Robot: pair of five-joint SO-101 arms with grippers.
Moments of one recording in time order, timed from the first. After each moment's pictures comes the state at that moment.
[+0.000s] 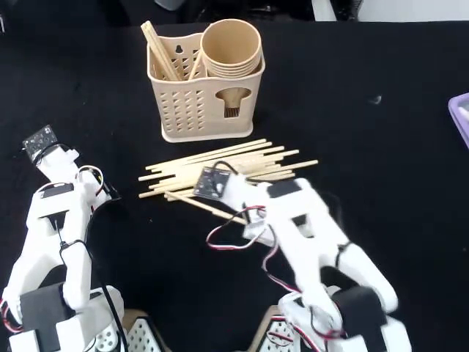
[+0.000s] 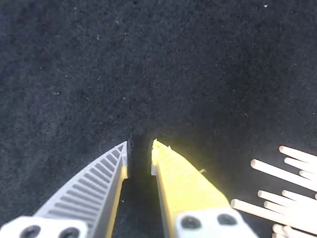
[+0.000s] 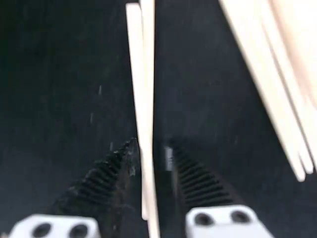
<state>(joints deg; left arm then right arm) -22.9 -18.2 56.9 32.0 17.4 -19.9 -15.9 56.1 50.8 49.8</state>
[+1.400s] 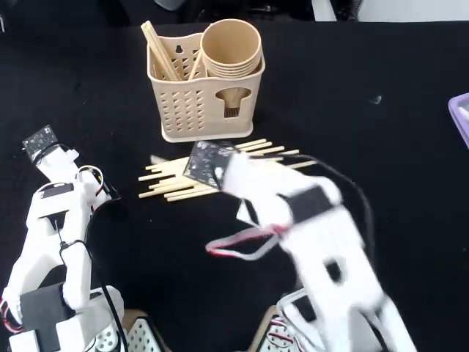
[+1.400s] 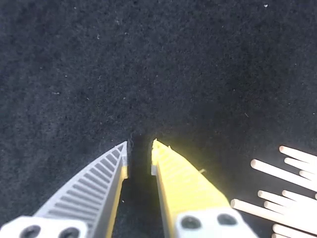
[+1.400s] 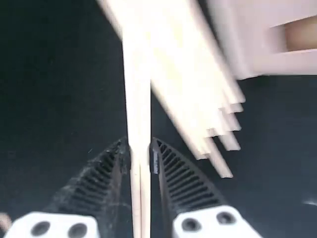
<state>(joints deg) -22.9 -18.2 56.9 32.0 17.4 -22.7 -48.5 38.4 73.3 42.9</state>
